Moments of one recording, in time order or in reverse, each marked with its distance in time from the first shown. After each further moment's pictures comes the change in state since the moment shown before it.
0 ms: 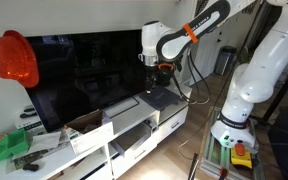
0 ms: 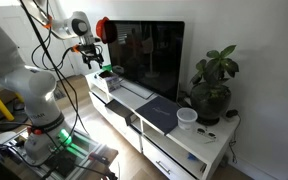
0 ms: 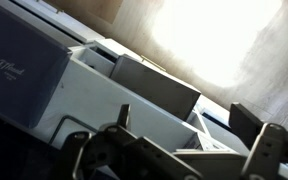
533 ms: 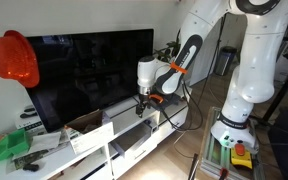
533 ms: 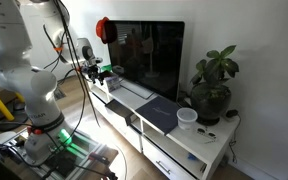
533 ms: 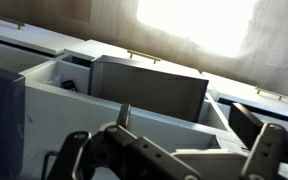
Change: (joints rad) arm 0.038 0.363 0.003 -0.040 -0.207 0.455 0.512
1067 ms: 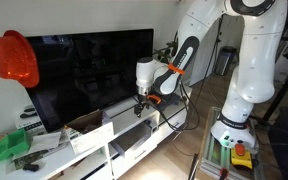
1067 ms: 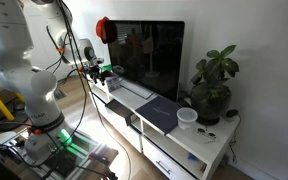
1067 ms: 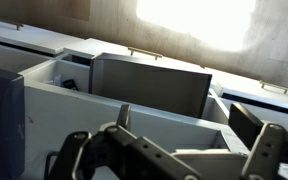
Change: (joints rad) arm 0.003 0.036 -0.018 0.028 -0.018 0.013 0.030
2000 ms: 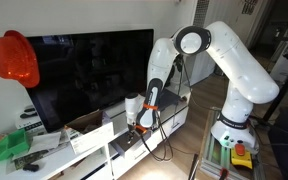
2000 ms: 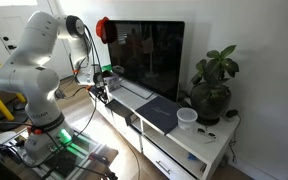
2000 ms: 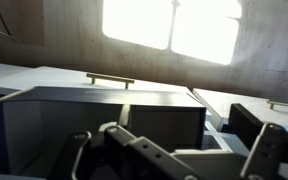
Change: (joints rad) arm 0.166 0.660 -0.103 0.393 0.213 0.216 -0.060
